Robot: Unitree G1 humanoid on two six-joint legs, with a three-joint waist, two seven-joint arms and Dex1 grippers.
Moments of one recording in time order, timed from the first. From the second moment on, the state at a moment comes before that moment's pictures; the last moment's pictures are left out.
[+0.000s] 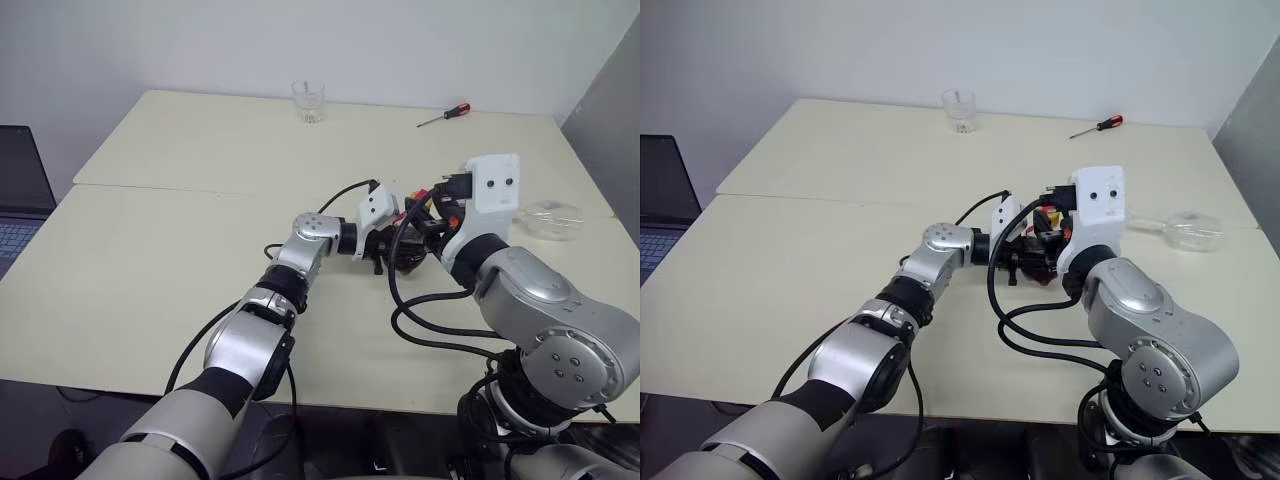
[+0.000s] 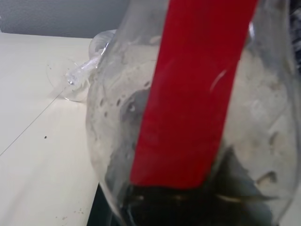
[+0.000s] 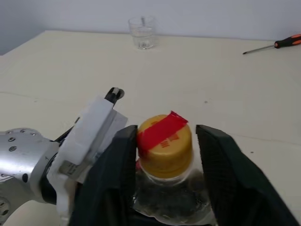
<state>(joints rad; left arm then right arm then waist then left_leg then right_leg) -1.07 0.04 -0.16 1.05 -0.10 -0.14 -1.18 -0.64 -0.02 -0.20 -0.93 0.48 1.61 -0.21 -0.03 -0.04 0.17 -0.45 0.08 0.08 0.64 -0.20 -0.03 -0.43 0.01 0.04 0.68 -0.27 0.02</state>
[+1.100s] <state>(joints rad) -0.69 0.17 -0.21 0.28 -0.16 0.26 -1.15 -0.90 -0.70 0.15 0.09 0.49 0.59 1.42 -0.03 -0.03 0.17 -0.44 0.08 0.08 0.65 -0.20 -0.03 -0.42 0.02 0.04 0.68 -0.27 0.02</state>
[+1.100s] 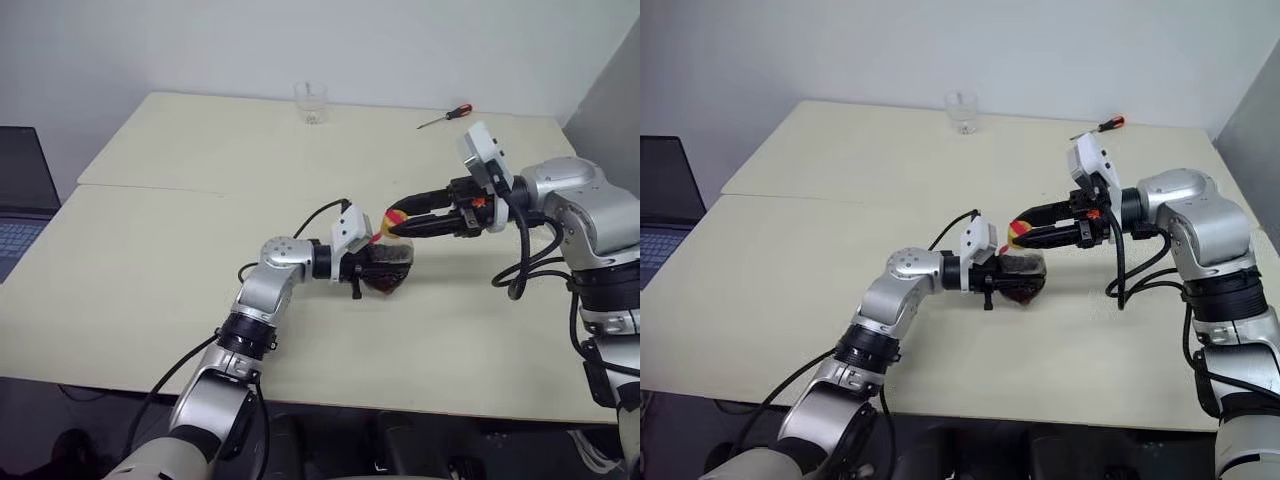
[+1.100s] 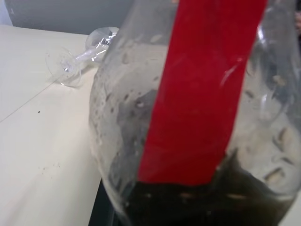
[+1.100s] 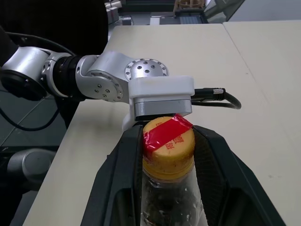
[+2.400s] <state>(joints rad) -0.88 0.05 -0.27 0.75 -0.11 0.02 -1.09 -0.59 -0.34 -0.33 -0.86 0.71 1.38 0.08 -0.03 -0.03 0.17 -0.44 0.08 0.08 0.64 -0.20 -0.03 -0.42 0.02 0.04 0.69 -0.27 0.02</state>
